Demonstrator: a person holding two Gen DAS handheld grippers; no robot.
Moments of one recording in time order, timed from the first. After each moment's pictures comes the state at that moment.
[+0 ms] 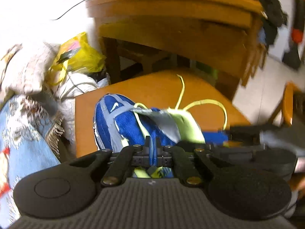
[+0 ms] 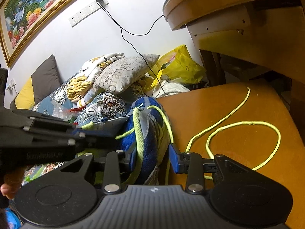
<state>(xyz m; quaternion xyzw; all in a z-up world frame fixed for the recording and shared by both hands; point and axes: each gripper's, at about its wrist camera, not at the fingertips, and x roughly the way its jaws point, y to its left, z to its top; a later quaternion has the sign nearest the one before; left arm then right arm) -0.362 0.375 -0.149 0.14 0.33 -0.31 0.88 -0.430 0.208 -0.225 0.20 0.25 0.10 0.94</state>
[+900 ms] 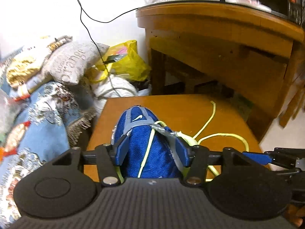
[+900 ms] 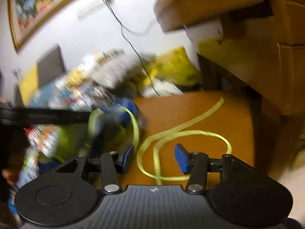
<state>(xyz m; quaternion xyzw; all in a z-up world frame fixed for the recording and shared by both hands) -0.387 0.325 -0.154 0.10 0.29 -0.14 0.94 -0.442 0.126 -0.224 0.13 0.28 0.12 0.94</state>
